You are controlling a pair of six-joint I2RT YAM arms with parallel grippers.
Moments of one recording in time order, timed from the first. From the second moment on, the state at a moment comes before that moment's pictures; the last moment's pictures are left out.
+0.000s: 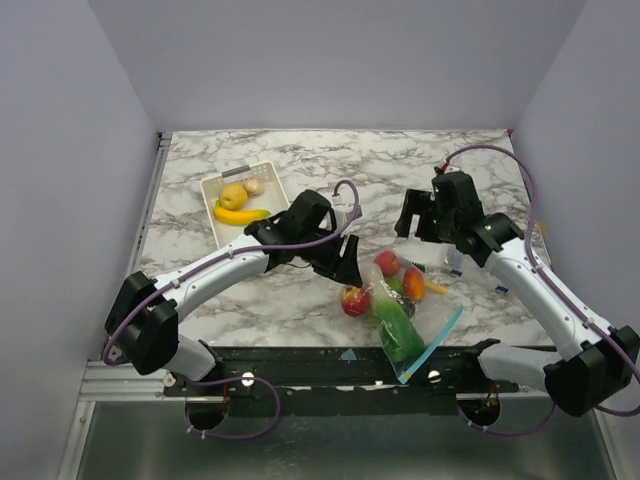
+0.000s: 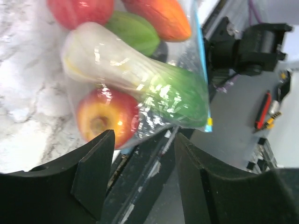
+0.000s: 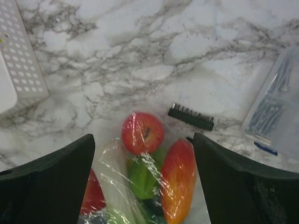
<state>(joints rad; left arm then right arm) -0.78 1.43 1.10 -0.45 0.61 -0.42 0.44 1.23 1.15 -0.66 0.16 0.46</state>
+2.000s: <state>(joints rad) -0.58 1.00 1.49 -0.62 0.08 -0.23 0.44 0.64 1.05 -0.55 0.28 0.34</state>
